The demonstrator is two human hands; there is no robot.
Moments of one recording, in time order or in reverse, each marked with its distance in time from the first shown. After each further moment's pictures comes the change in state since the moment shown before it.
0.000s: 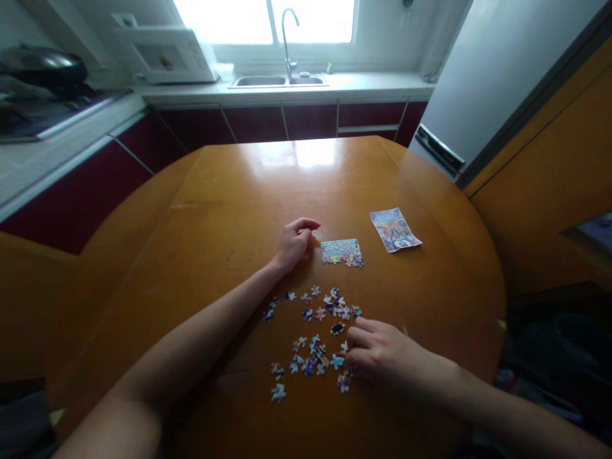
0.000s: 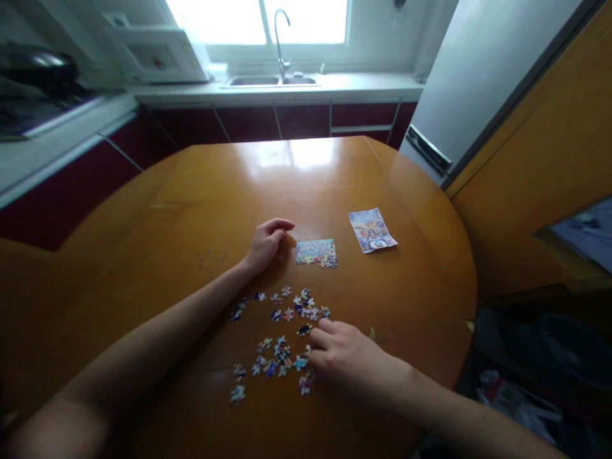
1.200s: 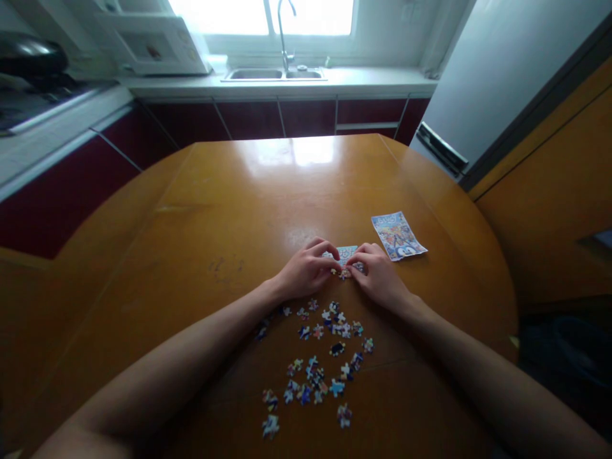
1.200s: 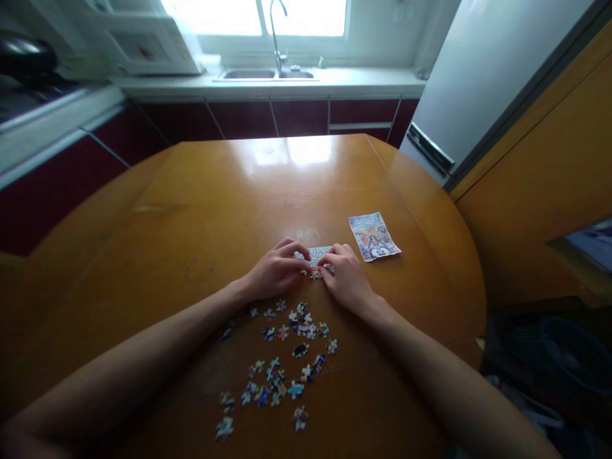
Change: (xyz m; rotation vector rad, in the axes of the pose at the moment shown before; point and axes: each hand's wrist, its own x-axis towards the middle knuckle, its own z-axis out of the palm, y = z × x) left_hand -0.025 0.020 -0.001 0.395 -0.556 0.669; right_hand 0.066 0.108 -0.022 0.102 0.628 0.481
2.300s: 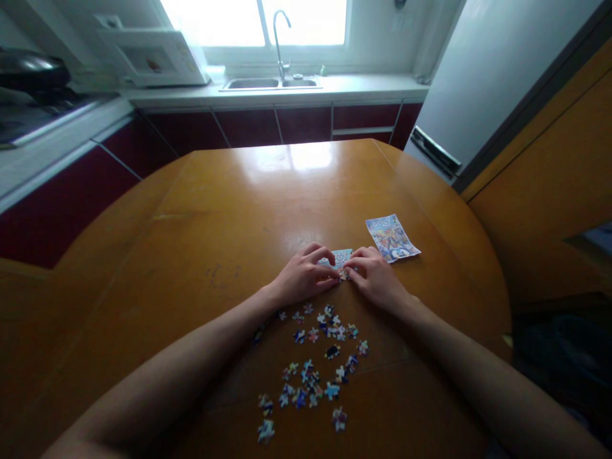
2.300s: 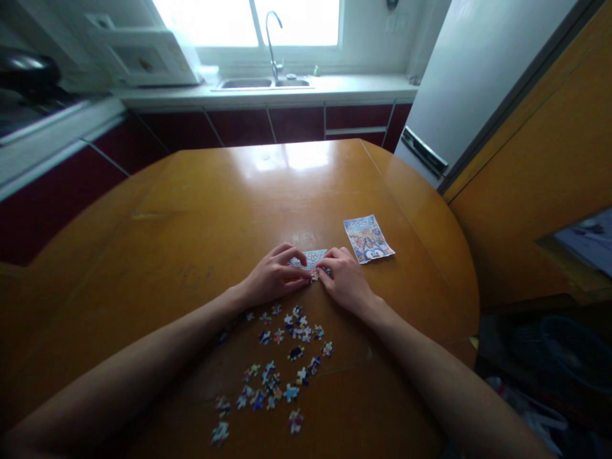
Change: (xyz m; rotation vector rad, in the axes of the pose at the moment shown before) left_hand 0.000 -0.003 0.008 0.152 -0.013 0.031; right_hand -0.002 0.005 -0.007 0.004 -0.025 -0.009
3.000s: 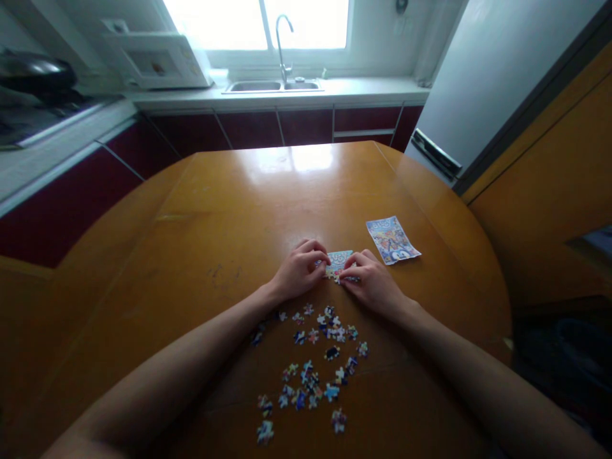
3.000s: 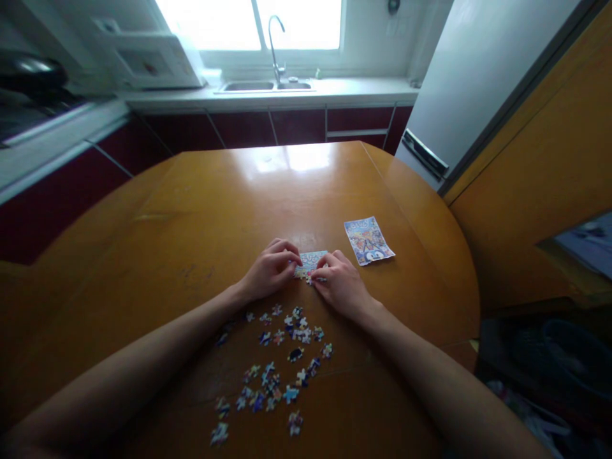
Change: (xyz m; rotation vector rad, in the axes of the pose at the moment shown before) left_hand 0.003 -0.001 -0.005 -0.152 0.144 -0.221; right_hand -0.003 -0.002 0.002 -0.063 -0.066 -0.162
